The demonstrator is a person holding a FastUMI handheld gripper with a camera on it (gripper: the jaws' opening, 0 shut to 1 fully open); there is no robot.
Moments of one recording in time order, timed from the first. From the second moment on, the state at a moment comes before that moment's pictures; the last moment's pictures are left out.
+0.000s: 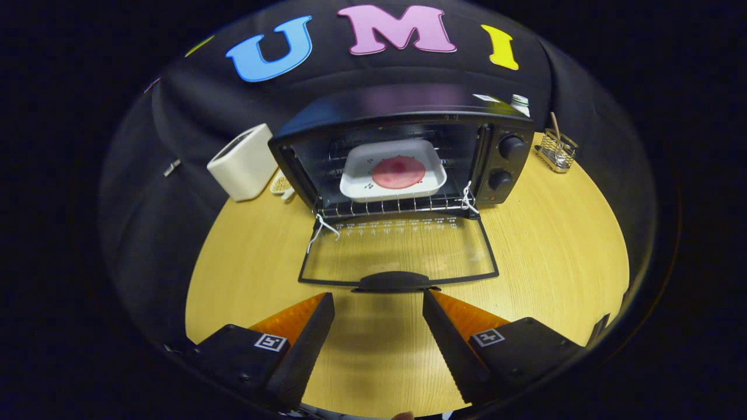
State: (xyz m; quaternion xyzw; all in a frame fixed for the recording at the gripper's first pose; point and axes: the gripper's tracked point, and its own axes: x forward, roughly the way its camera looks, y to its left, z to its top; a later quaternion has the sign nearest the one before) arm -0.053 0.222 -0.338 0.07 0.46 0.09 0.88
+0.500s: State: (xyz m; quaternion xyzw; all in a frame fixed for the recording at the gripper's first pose) arm -0.047 0.223 -0.412 0.02 0.51 0.05 0.86
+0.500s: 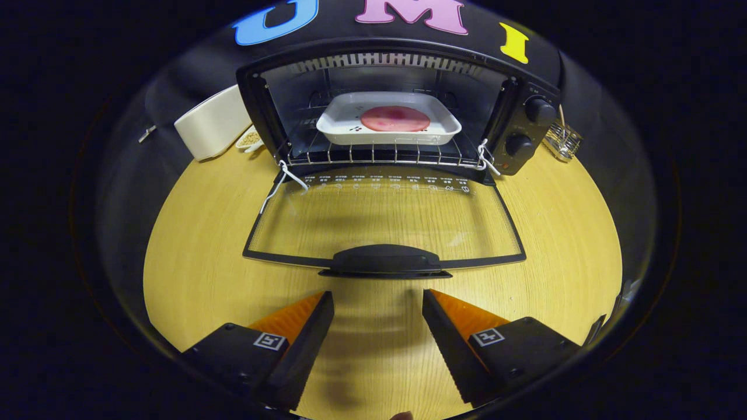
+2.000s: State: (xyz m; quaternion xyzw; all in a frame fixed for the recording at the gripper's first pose) arm 0.033 0.204 -0.274 0.04 0.35 0.05 0.93
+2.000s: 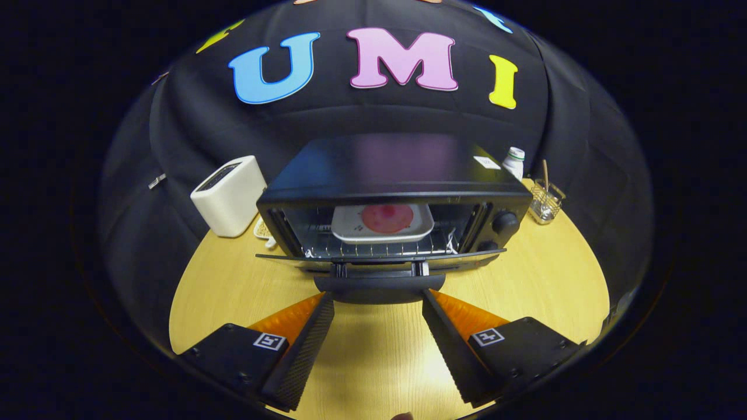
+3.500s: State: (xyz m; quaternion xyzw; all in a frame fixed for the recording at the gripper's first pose) arm 0.050 -0.026 0.014 0.04 0.03 0.00 1.00
